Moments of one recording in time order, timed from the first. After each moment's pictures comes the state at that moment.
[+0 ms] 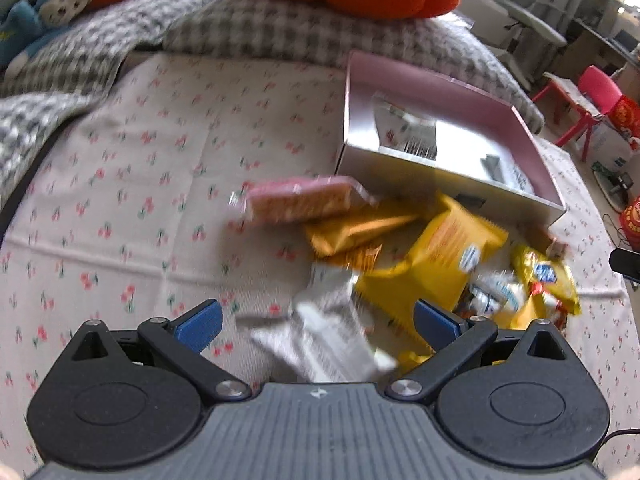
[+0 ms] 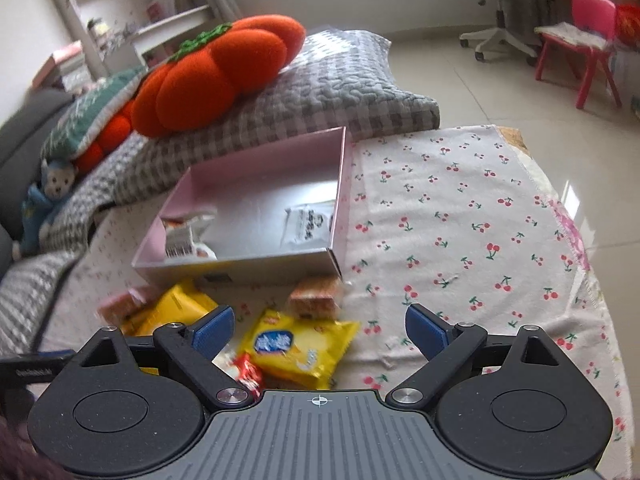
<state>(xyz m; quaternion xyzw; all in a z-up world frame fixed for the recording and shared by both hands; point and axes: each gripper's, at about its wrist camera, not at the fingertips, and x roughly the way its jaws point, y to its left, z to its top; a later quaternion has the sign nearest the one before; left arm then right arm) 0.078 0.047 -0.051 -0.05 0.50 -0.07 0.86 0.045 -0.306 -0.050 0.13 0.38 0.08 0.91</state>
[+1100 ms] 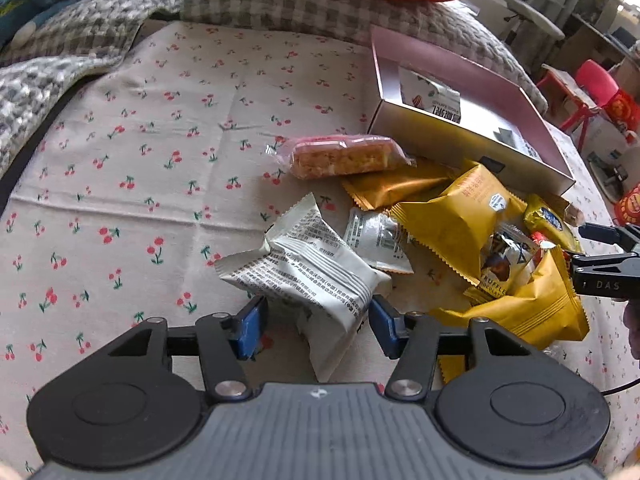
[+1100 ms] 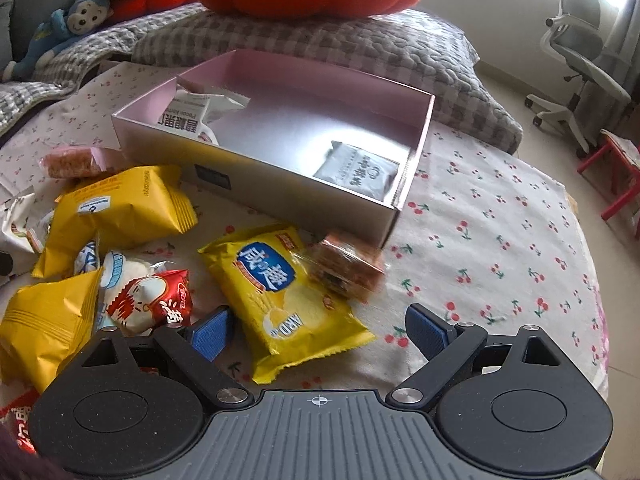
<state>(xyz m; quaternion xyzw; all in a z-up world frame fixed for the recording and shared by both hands) 0.057 0.079 -0.066 -0.05 0.51 -0.08 0.86 0.079 -0.234 -0.106 -0.09 0.40 0.12 0.90</state>
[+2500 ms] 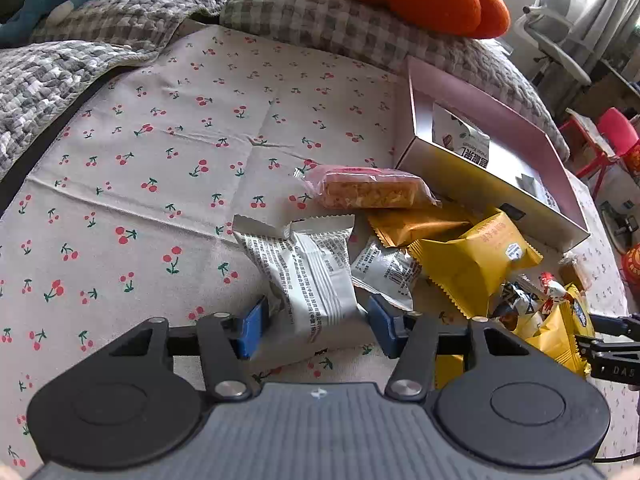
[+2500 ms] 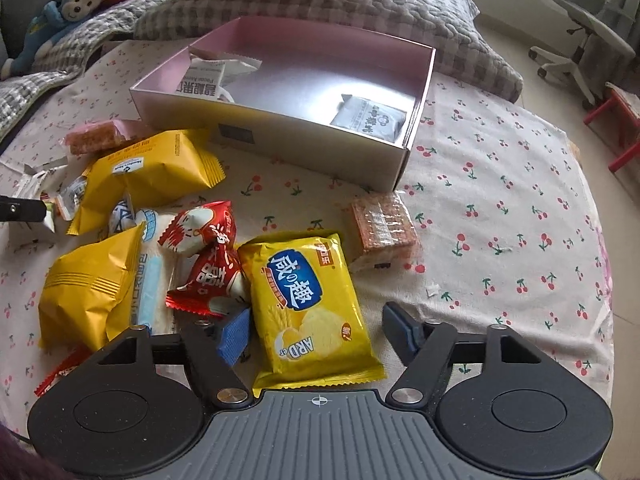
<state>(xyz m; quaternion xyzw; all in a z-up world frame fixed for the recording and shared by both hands) 0.061 0.090 -0.065 -0.10 0.48 -0.04 0.87 0.057 -0.237 -0.096 -0.05 0.47 0.12 0.87</state>
